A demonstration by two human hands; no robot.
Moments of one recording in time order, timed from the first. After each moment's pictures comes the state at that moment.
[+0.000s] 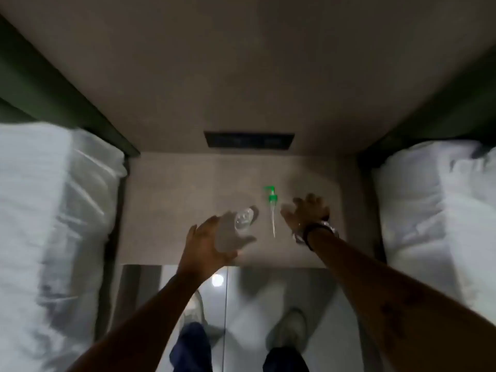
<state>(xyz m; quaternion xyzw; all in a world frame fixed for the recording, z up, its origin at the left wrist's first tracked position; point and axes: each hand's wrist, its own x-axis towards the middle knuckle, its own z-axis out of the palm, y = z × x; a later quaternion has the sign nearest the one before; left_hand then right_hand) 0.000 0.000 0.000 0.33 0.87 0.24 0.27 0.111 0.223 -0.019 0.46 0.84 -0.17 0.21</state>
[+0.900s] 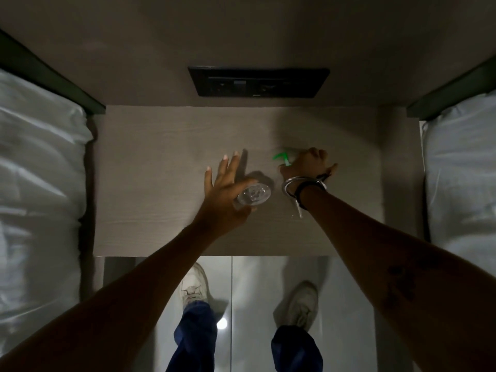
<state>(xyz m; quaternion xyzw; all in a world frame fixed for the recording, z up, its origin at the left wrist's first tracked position) -0.060 0.064 -0.128 0.50 0.81 0.19 0.23 0.023 0.249 -0.142 0.56 0.80 -0.14 0.18</state>
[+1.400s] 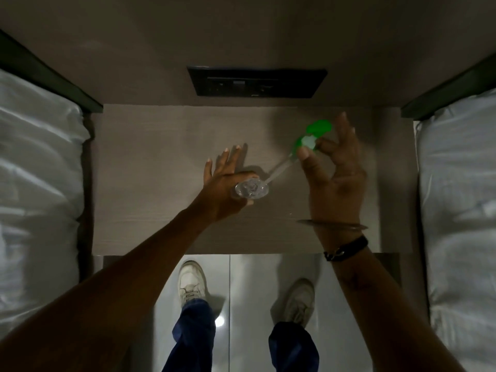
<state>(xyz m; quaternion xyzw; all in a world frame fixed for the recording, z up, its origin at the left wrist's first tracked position) -0.081 0.081 -0.118 0.51 0.80 0.14 0.30 0.066 0.196 -0.018 0.46 0.68 -0.48 -0.32</state>
